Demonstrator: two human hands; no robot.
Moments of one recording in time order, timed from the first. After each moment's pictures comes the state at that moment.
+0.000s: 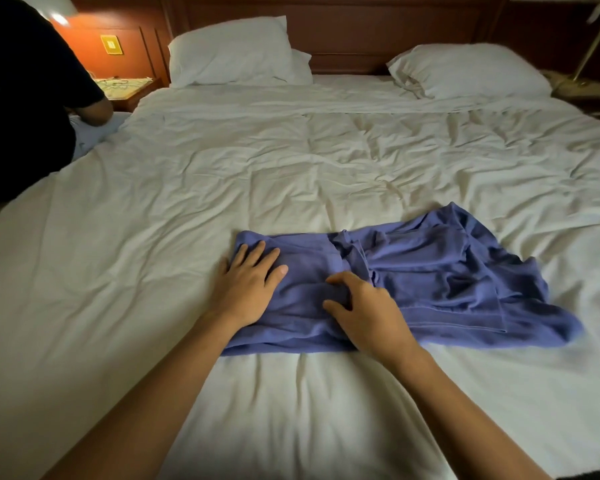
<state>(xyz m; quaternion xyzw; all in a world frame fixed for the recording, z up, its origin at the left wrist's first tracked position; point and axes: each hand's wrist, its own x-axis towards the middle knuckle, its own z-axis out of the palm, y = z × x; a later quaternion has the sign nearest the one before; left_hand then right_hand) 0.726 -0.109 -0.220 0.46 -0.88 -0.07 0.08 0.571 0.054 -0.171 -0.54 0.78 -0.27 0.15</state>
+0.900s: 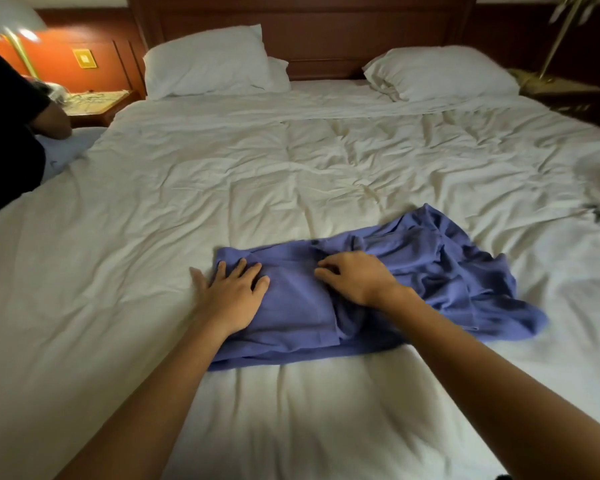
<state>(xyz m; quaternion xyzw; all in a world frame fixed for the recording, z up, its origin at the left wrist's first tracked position) 0.708 -0.111 -0.213 0.50 -0.87 -0.04 -0.03 0.492 -0.007 -0.177 -0.61 0.77 -0.11 0.11</state>
